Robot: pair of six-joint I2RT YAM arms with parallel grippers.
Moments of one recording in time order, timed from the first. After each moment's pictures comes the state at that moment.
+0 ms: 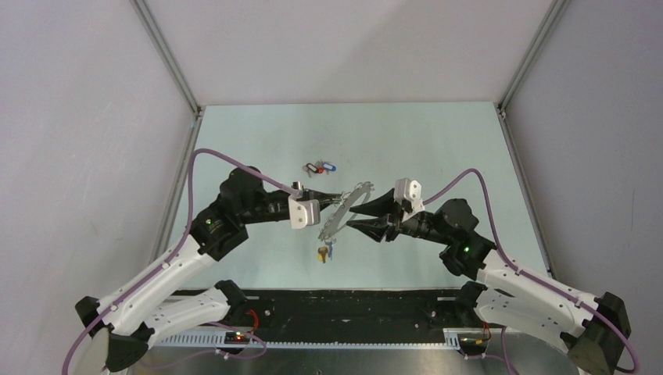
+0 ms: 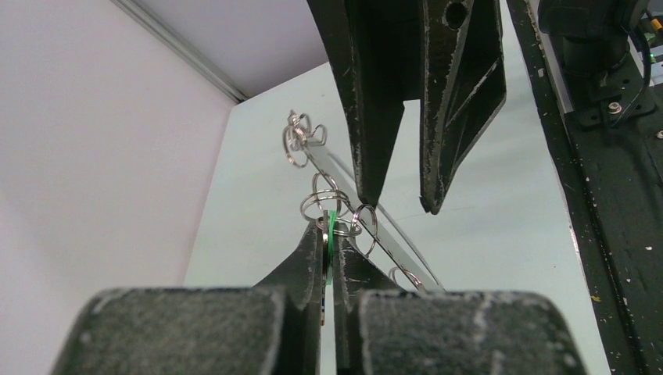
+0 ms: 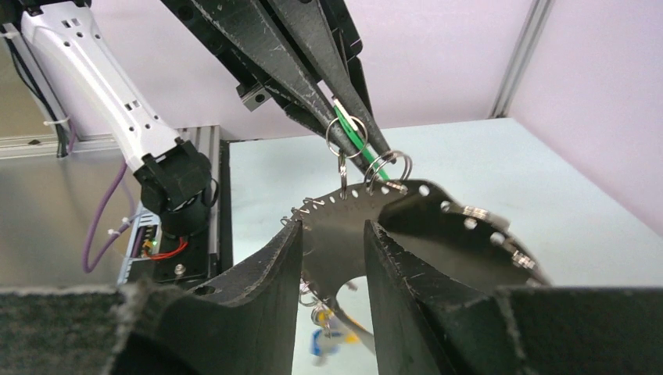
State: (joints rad) left arm -0.78 0.89 0.96 -0.21 0.61 0.65; right arm 0.86 0.83 0.58 0.46 -0.49 0.05
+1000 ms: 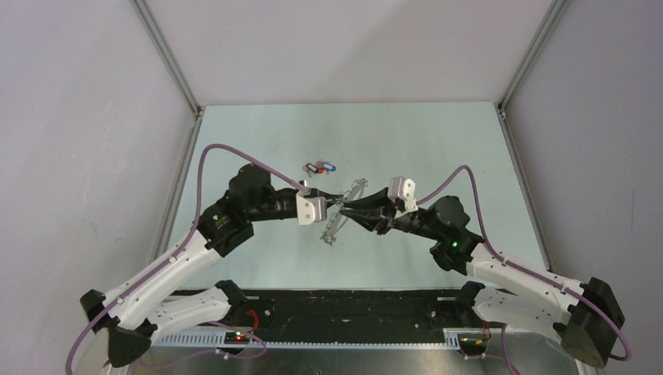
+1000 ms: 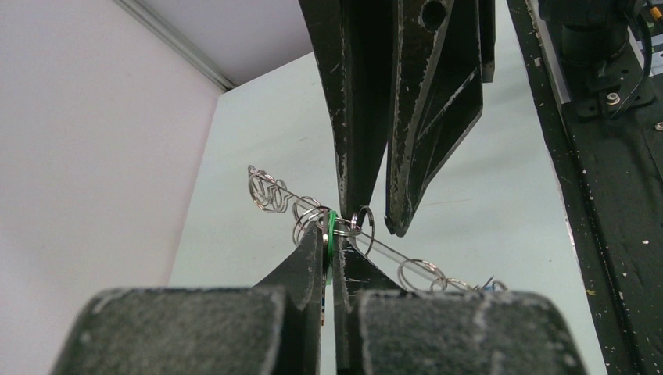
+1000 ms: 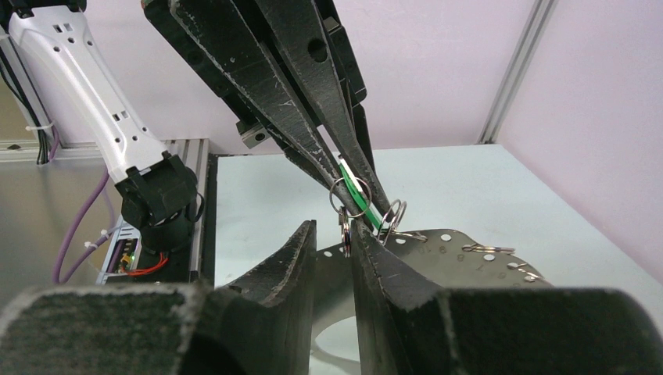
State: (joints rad) left arm -0.78 0.93 0.96 -0.21 0.60 0.65; right arm 0.87 0.93 0.58 0.62 -0.48 0.01
